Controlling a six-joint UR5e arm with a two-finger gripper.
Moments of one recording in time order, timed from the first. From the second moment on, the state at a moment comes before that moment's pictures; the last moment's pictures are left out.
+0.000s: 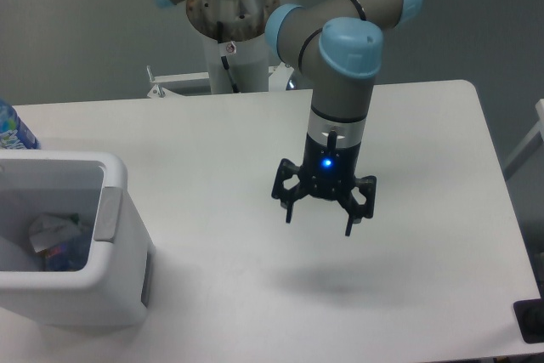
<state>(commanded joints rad) 2.51 -1.81 -1.71 -0.94 1.43 0.85</state>
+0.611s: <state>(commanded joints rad) 2.41 -1.84 -1.70 -0.98 1.56 1.01</state>
